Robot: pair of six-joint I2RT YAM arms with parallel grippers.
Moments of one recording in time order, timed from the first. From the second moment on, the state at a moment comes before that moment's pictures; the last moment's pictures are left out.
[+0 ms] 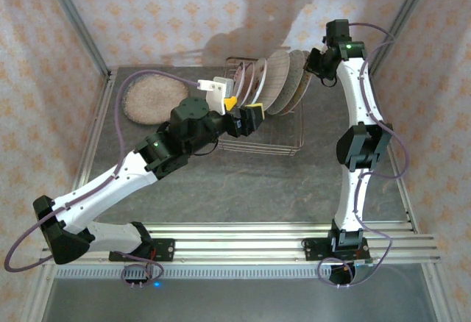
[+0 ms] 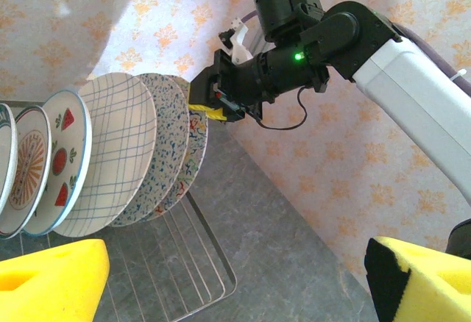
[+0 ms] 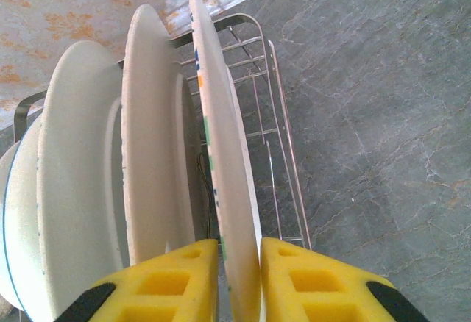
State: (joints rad) left arm -0.83 1.25 1.30 -0.21 -0.14 -0.46; right arm 0.06 2.17 2.37 -1.12 -0.18 0.47
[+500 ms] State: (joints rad) left arm -0.83 1.25 1.30 -0.21 -0.14 -0.46; right arm 0.05 2.18 2.37 -1.12 -0.19 0.47
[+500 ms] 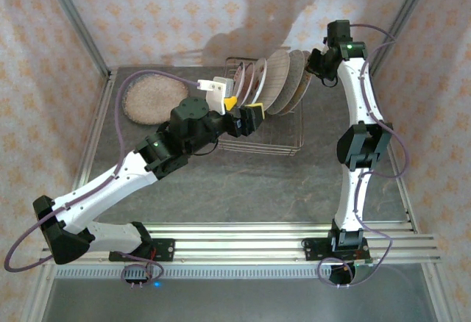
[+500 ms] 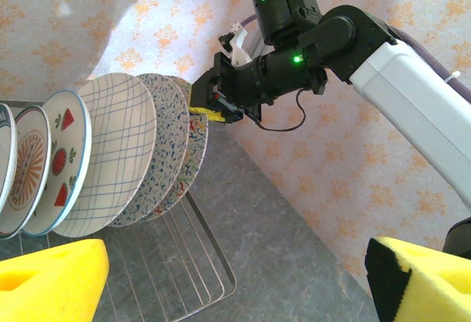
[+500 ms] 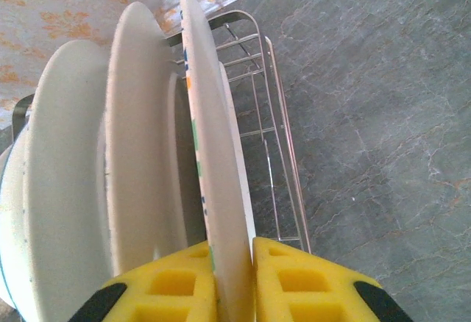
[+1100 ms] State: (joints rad) left arm -0.83 1.27 1.30 -0.20 -0.14 -0.47; right arm 0.07 2.18 2.42 -1.16 -0.08 0.41
